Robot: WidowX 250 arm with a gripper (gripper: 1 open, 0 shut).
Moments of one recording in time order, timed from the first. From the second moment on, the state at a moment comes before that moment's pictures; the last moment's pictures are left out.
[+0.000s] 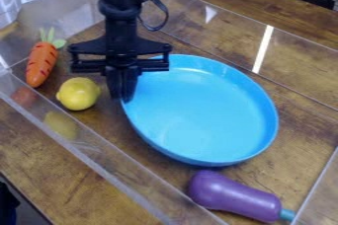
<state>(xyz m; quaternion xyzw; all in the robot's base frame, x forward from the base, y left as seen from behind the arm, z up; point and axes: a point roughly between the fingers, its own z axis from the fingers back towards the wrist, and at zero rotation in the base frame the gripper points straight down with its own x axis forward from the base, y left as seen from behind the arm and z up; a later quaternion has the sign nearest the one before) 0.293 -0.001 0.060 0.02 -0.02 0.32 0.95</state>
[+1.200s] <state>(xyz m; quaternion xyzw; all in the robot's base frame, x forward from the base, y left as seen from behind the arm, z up) 0.302 0.039 0.037 0.03 -0.01 0.30 0.95</state>
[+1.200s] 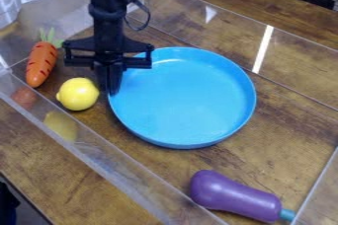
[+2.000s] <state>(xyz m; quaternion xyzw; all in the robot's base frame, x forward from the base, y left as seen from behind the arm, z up) 0.289 0.037 0.035 0.03 -0.01 0.39 0.92</state>
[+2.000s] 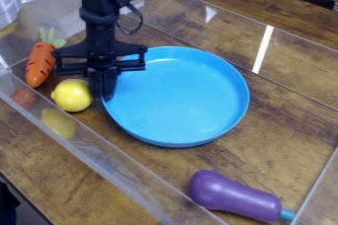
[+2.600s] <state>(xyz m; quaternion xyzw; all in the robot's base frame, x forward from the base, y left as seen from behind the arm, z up) 0.279 0.024 0.034 0.01 -0.03 0.46 0.89</state>
